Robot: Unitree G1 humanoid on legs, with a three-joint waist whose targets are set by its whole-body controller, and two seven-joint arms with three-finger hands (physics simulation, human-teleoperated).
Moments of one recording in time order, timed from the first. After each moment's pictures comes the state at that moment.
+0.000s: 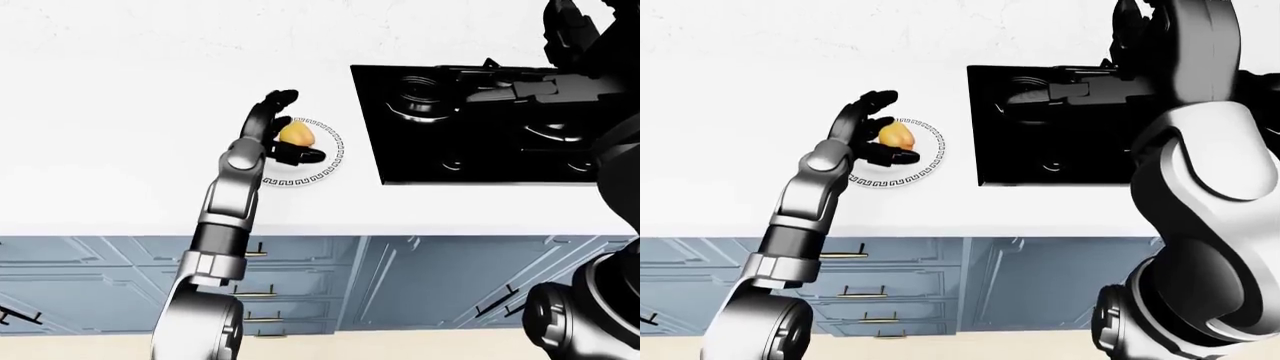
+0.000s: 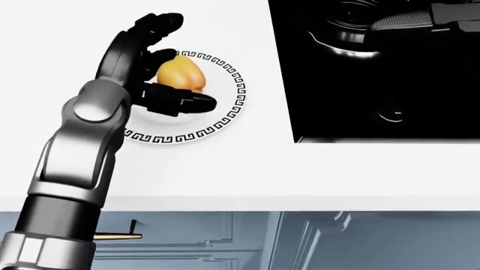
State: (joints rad) left arm -0.93 0.14 0.04 0.52 0.15 0.40 -0.12; right arm -0.87 -0.51 -0.34 -0.72 0.49 1.29 -0.26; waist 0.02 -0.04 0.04
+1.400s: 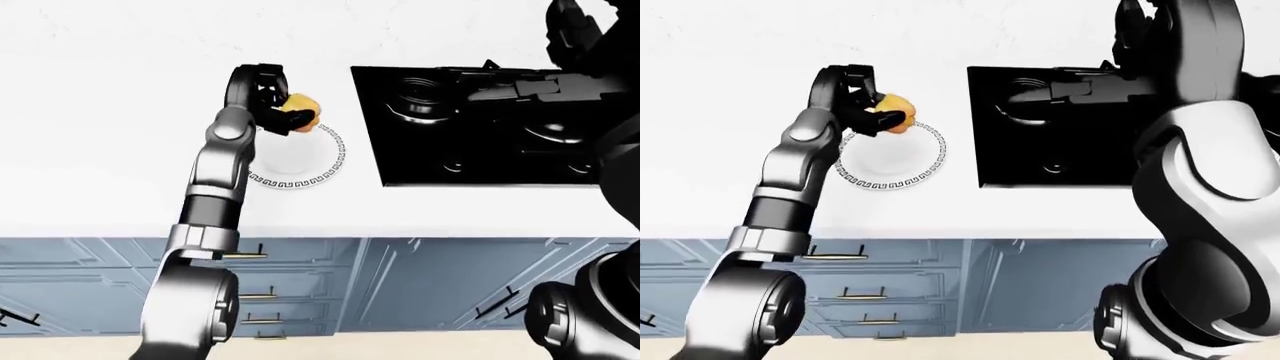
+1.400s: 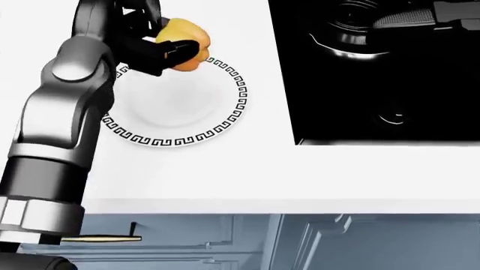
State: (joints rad) left arm -1.09 0.18 0.09 0.64 0.01 0.34 0.00; right arm -0.87 -0.52 -0.34 -0.72 0.51 1.30 -0.28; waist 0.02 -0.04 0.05
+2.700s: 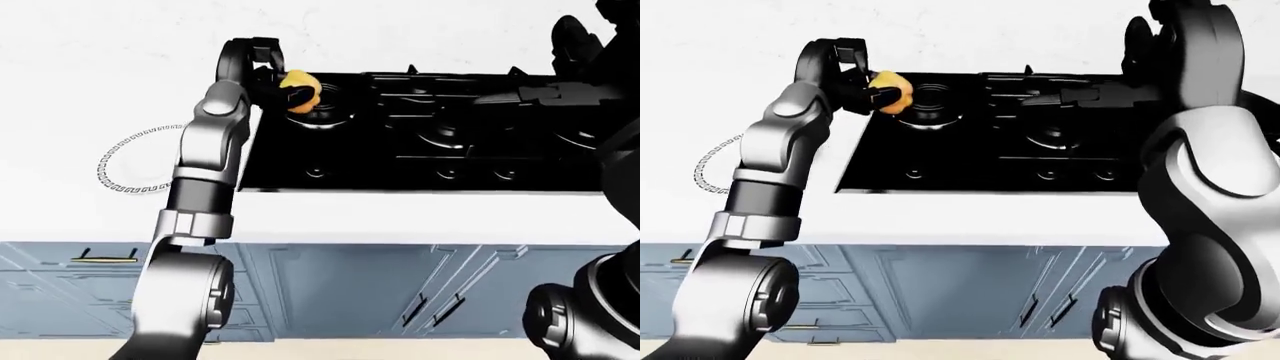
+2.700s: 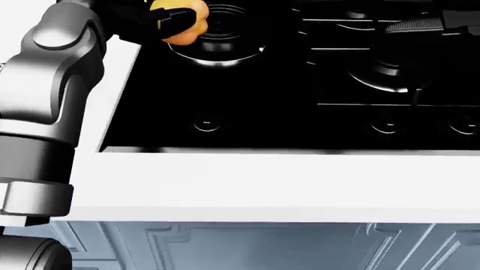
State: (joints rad) left arm -1.16 0.21 0.09 0.59 -0.06 0.46 0.01; right arm -0.86 -0.51 -0.36 -0.71 0.42 1.36 -0.23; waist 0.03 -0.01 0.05
